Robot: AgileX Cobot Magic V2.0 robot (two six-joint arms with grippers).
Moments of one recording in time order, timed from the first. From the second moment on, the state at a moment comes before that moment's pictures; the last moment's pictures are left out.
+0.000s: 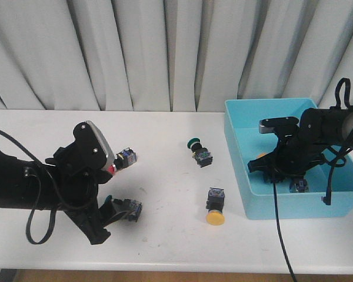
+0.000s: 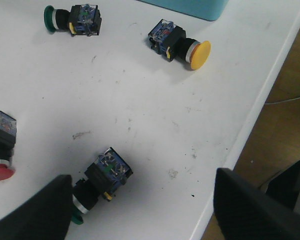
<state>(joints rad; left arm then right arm) -0.38 1.42 -0.82 -0.77 0.47 1.19 0.07 2.06 -1.31 0.06 0.59 -0.13</state>
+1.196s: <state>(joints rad) -0.38 1.42 -0.82 -0.77 0.49 1.19 0.12 0.91 -0.69 0.08 0.66 -0.13</state>
